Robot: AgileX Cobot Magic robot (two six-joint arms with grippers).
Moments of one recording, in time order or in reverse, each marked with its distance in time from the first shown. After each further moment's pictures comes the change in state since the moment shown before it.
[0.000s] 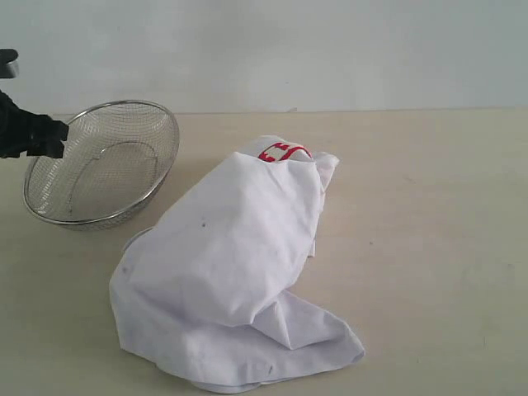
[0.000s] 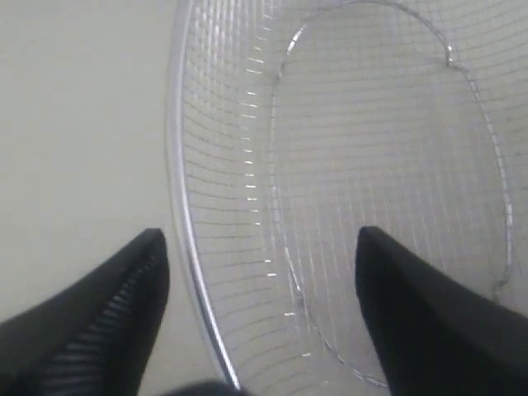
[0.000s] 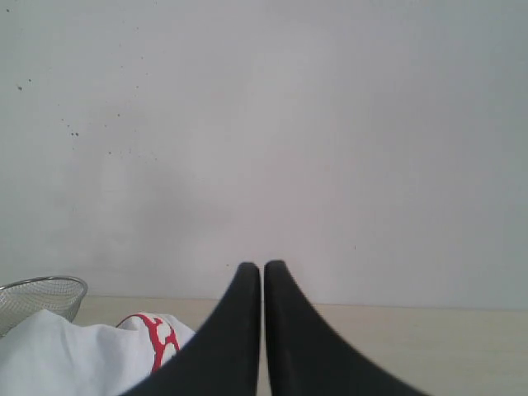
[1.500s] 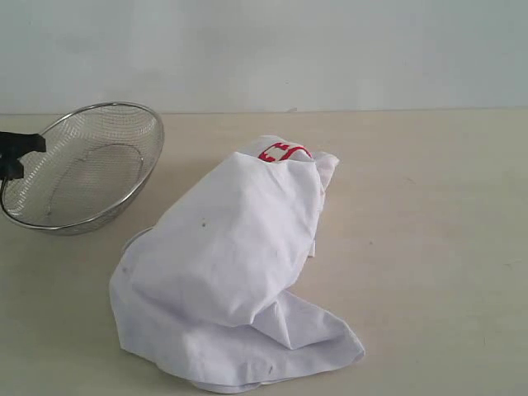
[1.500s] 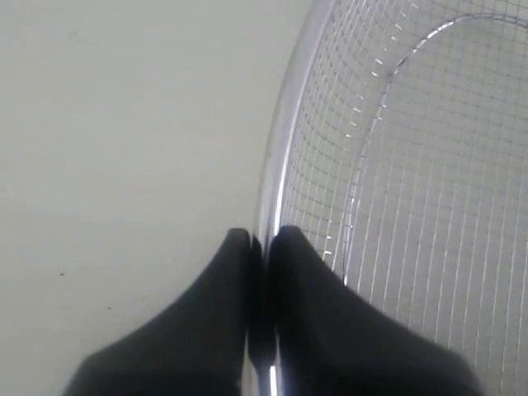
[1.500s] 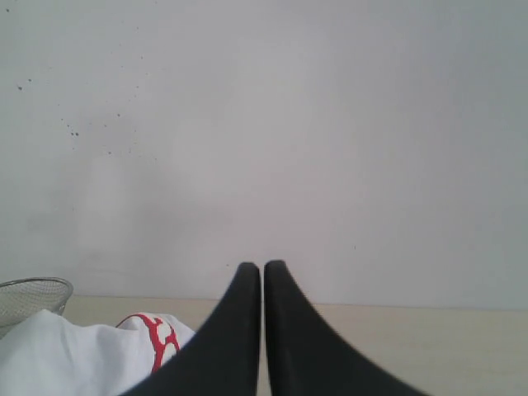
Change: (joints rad) left arm 0.099 0.106 0.000 -0.024 -0.072 -0.127; right arm 0.000 0.000 0.000 0.000 0.000 0.000
